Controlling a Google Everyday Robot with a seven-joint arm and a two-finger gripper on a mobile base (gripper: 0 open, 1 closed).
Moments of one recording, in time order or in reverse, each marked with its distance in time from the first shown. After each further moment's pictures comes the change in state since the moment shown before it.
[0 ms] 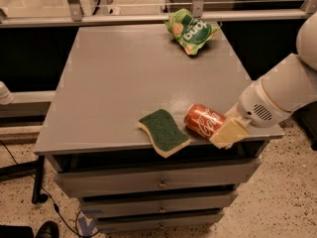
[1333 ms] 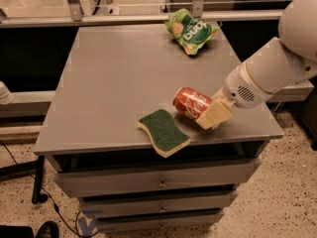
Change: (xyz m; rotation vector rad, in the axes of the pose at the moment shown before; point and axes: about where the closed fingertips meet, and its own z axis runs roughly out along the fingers) arm -0.050 -0.022 0.004 0.029 -0.069 -0.050
